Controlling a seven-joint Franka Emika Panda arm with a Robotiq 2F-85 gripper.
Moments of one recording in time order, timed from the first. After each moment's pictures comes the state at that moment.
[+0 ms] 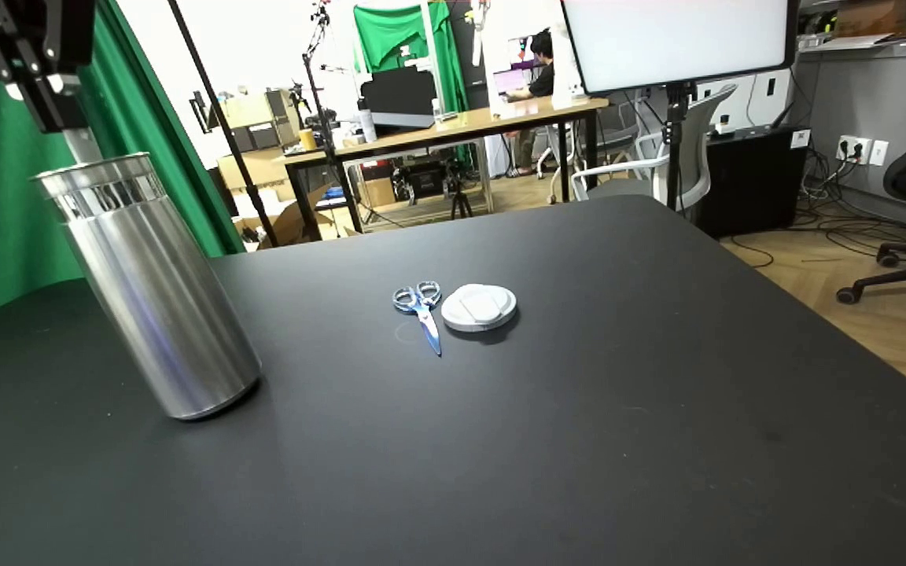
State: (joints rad) arm -0.04 -0.24 -0.02 -2.40 0.00 2.11 -0.10
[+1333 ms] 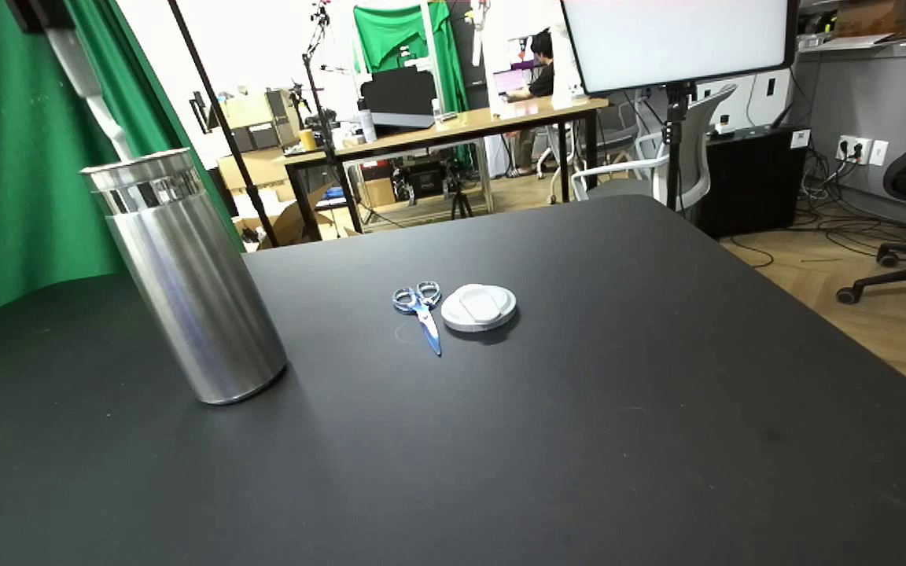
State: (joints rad) arm -0.05 -0.36 -0.10 -2.38 0.00 2.05 -0.20
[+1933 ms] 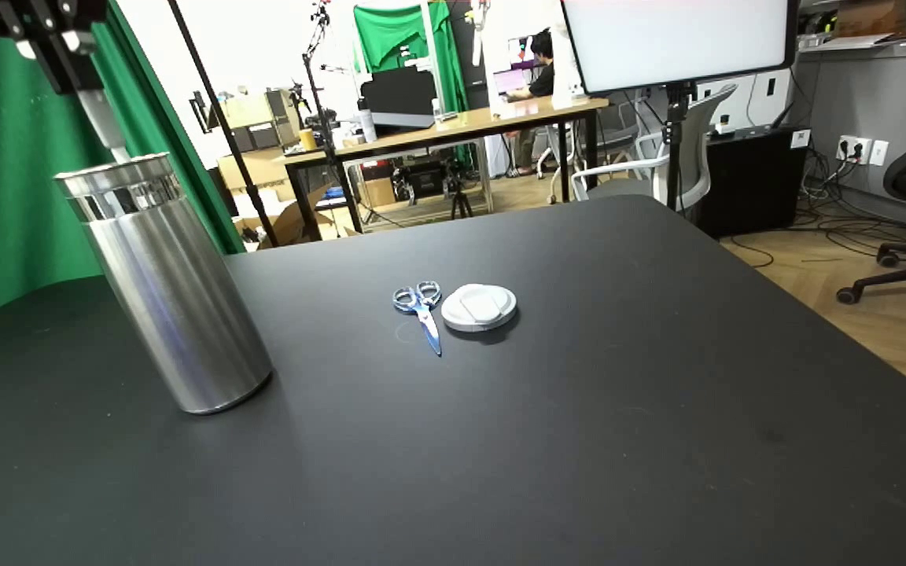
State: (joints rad) arm -0.05 -0.30 -0.08 -2.39 0.00 2.12 -0.20
